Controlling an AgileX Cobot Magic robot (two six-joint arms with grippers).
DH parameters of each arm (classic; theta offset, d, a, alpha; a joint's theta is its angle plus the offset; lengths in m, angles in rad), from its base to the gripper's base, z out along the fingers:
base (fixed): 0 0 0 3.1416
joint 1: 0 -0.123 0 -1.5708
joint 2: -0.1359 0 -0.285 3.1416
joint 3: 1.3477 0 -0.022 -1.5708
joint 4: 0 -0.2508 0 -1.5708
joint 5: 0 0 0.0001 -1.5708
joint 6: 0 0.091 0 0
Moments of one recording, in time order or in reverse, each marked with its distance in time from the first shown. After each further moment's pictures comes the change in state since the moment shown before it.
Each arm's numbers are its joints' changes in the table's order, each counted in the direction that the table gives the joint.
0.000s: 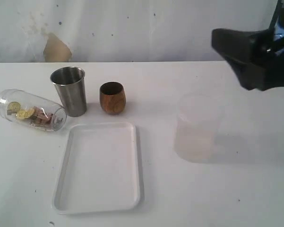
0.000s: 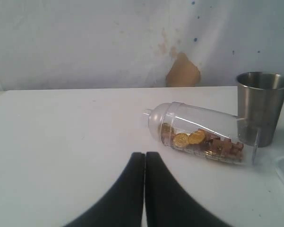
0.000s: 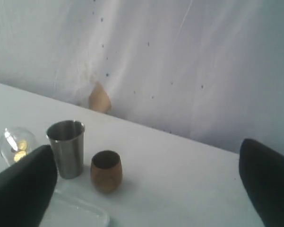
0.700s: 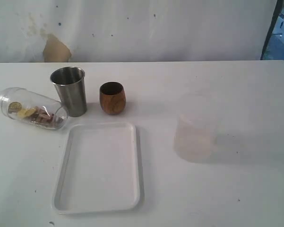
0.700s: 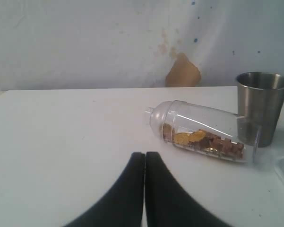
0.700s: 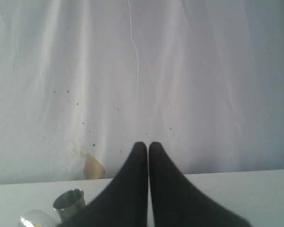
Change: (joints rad) left arm 0.000 0.000 0.000 0.000 0.000 0.000; right arm 0.000 0.521 0.002 -0.182 -0.317 -0.002
